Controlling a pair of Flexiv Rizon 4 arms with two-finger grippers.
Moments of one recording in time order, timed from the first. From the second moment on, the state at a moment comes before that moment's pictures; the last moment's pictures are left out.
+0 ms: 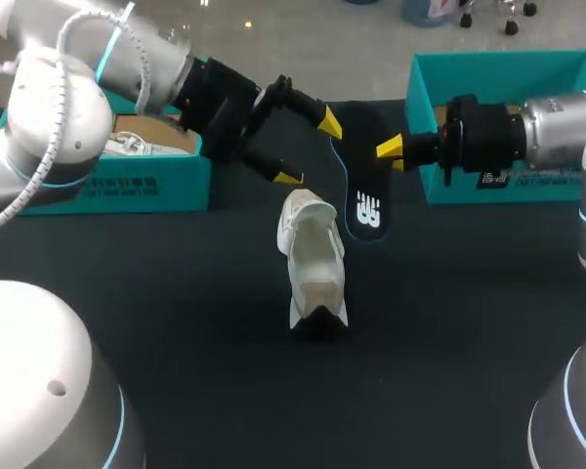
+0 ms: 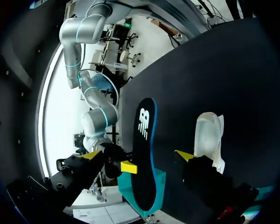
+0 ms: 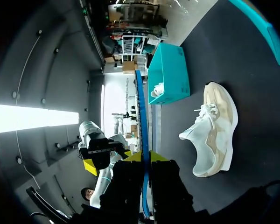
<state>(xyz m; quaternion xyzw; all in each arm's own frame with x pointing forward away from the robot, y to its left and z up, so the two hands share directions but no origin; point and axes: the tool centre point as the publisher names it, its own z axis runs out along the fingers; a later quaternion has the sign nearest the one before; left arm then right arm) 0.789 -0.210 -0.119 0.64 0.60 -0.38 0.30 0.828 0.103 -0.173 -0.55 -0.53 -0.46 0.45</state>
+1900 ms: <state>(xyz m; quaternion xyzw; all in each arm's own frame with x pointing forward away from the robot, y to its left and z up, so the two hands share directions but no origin) 0.828 -0.243 -0.076 0.71 0.70 -0.07 0.06 0.830 0.117 -0.193 -0.54 -0.54 -0.45 0.46</state>
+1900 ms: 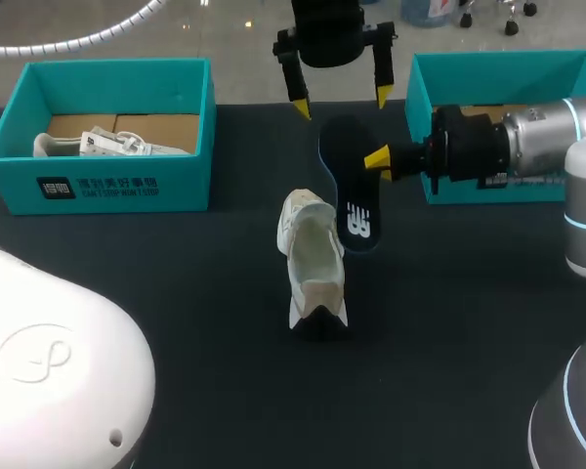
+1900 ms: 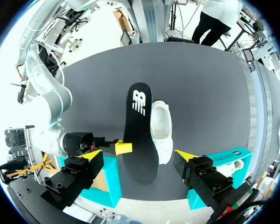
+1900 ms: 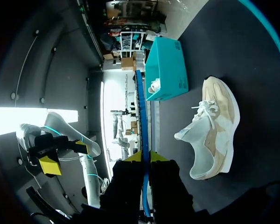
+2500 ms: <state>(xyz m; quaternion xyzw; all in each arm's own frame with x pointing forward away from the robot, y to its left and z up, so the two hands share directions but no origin) 0.835 -0.252 -0.072 0.72 0.69 -0.04 0.03 0.831 0.119 -0.192 -0.54 -0.54 -0.45 0.46</state>
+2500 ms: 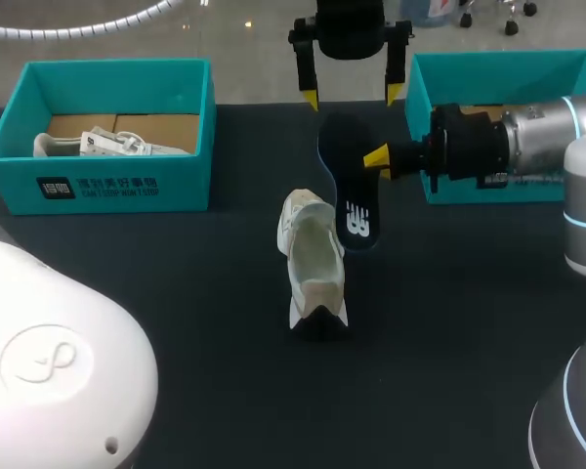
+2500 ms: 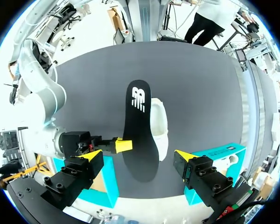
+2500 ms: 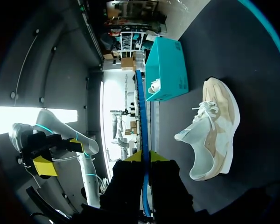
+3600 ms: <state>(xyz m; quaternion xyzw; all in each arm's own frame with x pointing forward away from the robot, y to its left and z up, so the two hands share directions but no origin) 0.819 -0.243 -0.077 0.75 0.64 -0.12 0.14 0.830 0.118 -0.194 -0.55 -0.54 -0.44 0.46</state>
